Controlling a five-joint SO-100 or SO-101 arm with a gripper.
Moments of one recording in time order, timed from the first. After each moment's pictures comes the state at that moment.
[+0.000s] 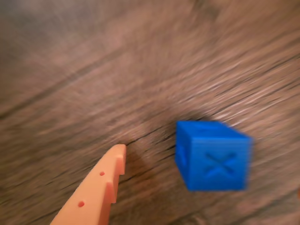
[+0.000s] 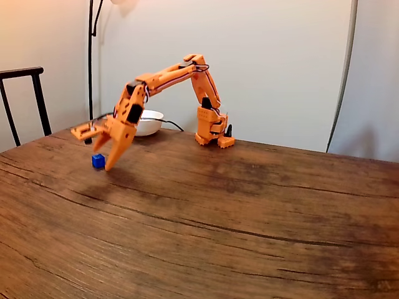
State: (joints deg) arm 36.4 60.3 80.9 41.7 97.7
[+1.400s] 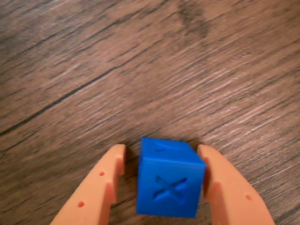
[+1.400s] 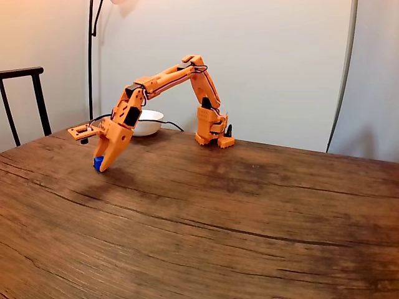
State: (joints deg) arm 37.3 58.6 80.8 36.8 98.1
